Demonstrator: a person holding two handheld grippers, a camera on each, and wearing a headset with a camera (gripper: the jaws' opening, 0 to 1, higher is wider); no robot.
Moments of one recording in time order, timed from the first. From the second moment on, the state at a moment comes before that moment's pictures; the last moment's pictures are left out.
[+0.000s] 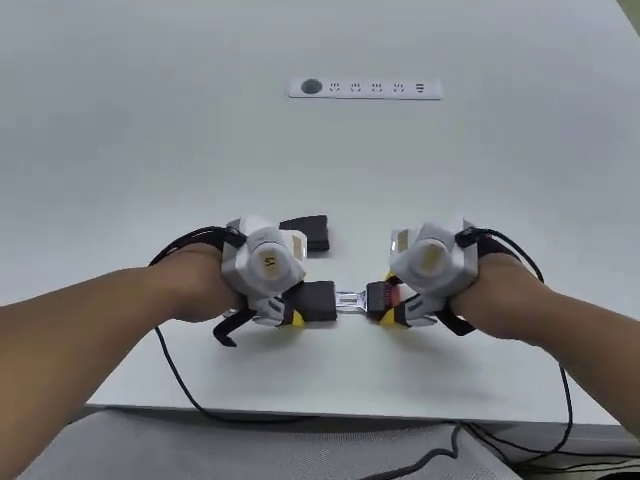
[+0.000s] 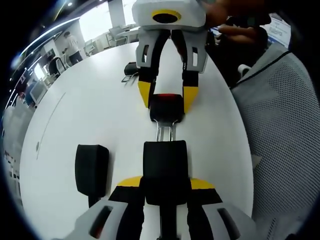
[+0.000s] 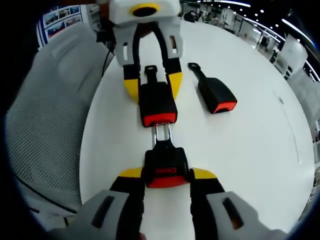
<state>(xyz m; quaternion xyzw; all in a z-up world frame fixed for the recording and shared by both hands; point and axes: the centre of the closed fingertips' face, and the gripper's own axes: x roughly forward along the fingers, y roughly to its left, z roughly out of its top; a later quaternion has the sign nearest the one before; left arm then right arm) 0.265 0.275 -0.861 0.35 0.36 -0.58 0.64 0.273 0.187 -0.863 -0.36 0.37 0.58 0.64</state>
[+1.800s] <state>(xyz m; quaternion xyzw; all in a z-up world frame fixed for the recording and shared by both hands) 0.266 0.273 -0.859 0.34 0.37 -0.60 0.63 0.271 0.214 -0.862 -0.36 0.33 0.61 0.63</state>
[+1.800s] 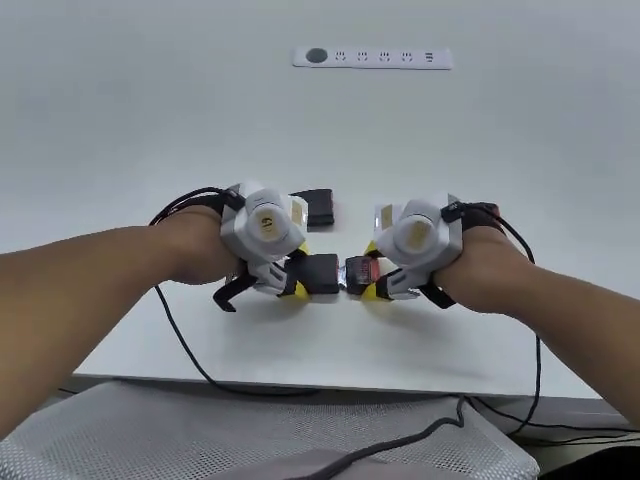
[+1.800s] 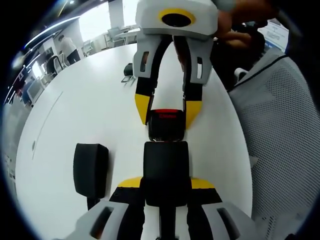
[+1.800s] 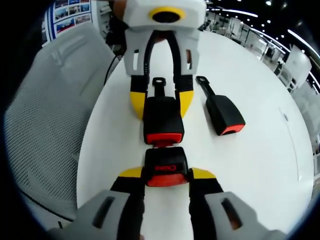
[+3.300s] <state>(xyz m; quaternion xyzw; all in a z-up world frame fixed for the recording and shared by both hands) 0.351 0.288 -0.820 0.36 0.35 -0.54 0.67 0.340 0.118 -0.829 -0.36 0.34 0.54 0.68</state>
